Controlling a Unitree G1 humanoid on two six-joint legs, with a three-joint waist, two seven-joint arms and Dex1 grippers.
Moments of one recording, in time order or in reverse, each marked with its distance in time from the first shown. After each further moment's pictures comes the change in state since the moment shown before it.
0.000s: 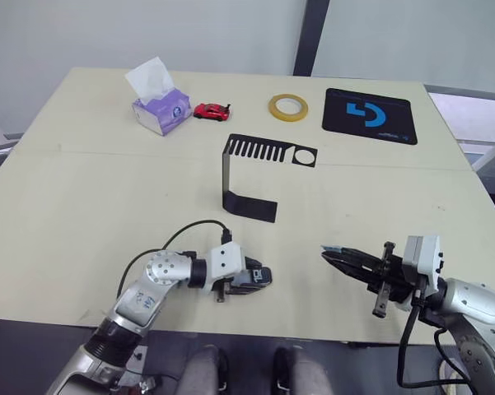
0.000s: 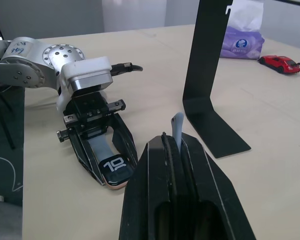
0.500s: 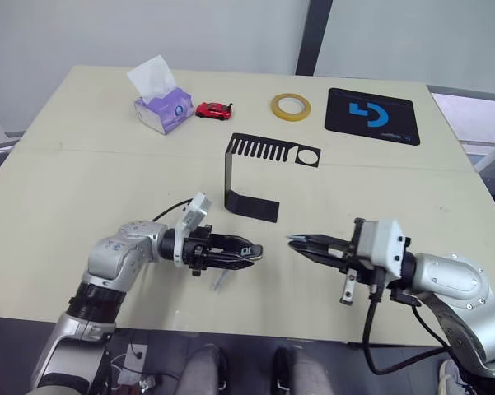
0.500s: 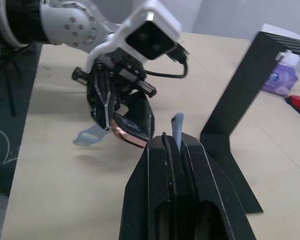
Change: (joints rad) left arm -0.231 0.055 0.190 0.118 -0.503 0.584 -0.307; right arm -0.251 -0.078 0.220 -0.151 -0.153 0.116 -0.072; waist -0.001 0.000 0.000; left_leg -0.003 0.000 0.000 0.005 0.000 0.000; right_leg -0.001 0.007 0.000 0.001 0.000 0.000
